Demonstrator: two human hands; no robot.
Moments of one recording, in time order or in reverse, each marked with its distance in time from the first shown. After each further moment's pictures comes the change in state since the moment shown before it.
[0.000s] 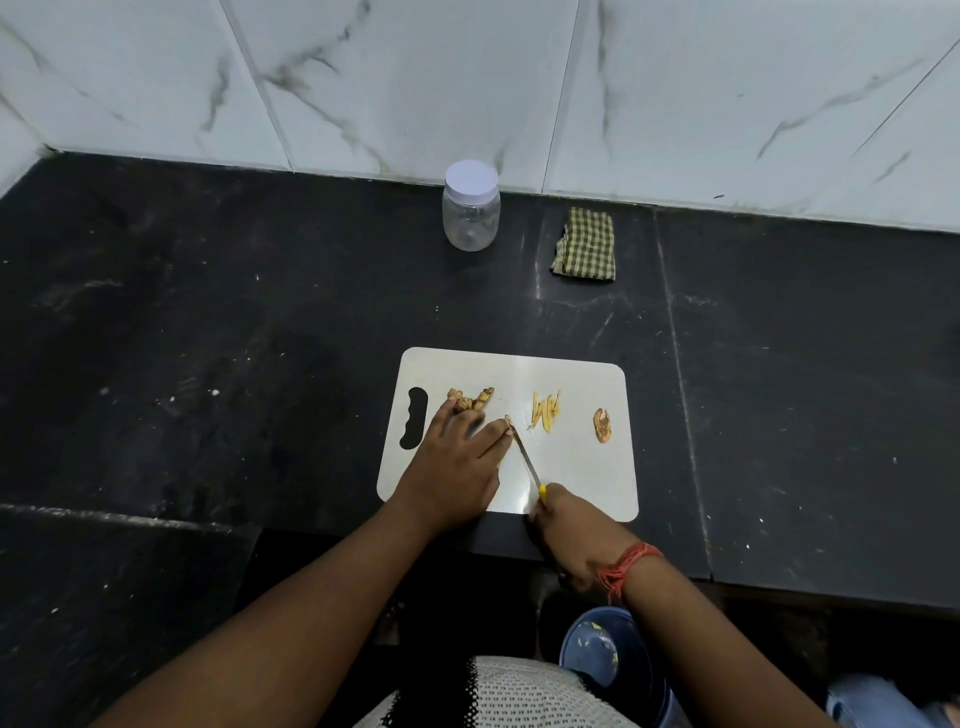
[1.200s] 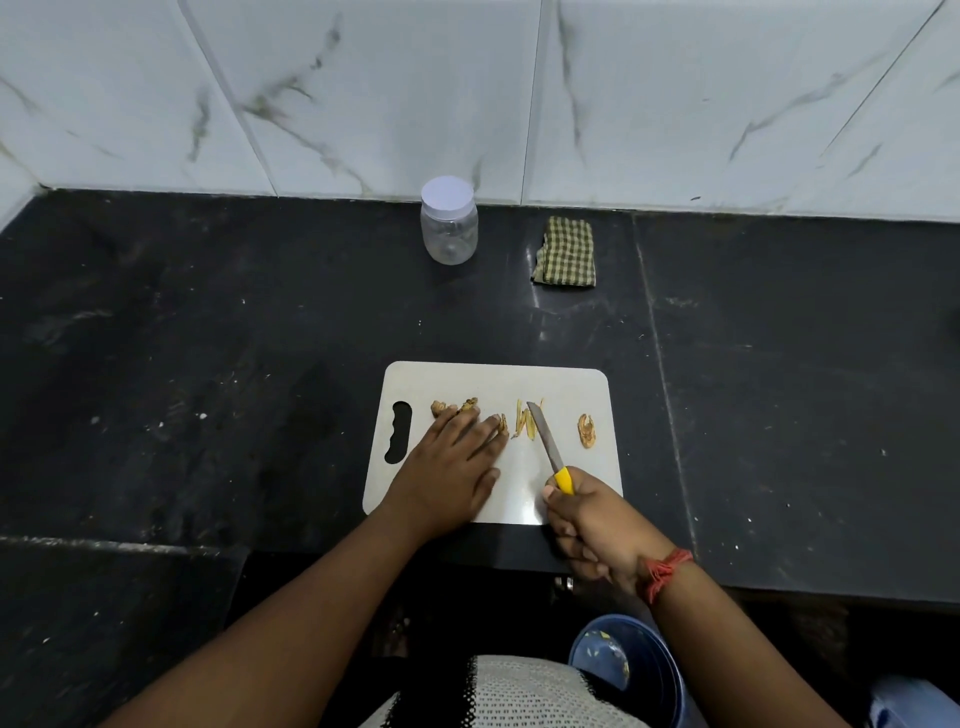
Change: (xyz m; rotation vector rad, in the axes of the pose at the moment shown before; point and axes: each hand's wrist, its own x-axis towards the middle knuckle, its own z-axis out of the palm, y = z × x) left_hand 0.013 0.000 -0.002 -0.071 -0.132 -0.042; right_hand -0.032 0.016 -0.030 0.987 -0.080 0.010
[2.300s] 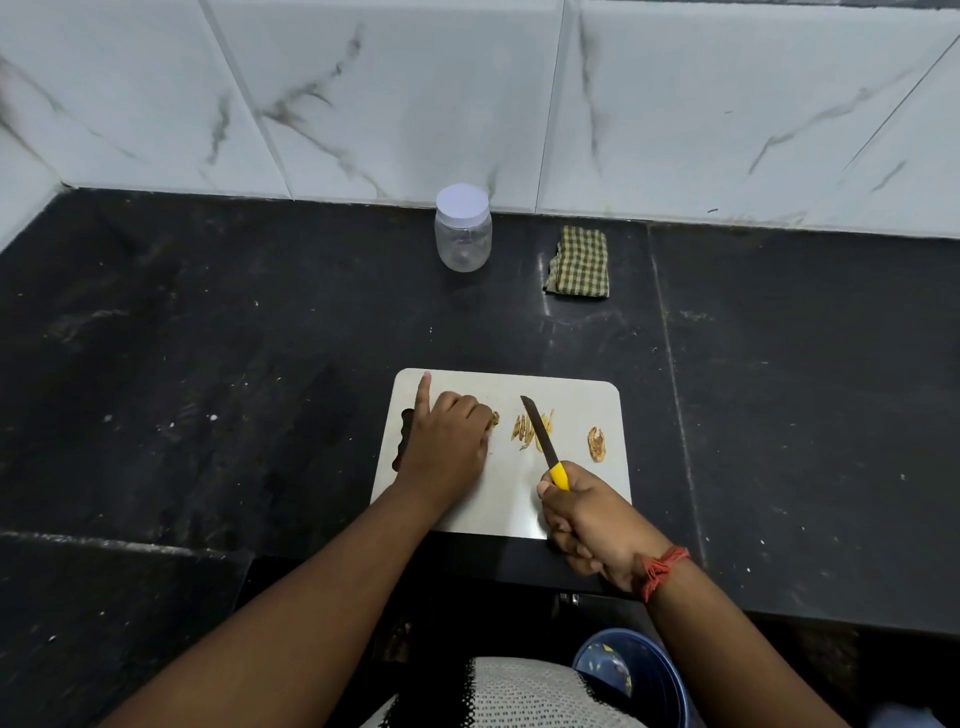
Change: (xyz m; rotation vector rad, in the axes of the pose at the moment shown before) left_hand 0.036 -0.009 -0.020 -0.025 0.105 -0.329; right_hand 0.010 -0.019 0.006 -0.100 -0.031 -0.055
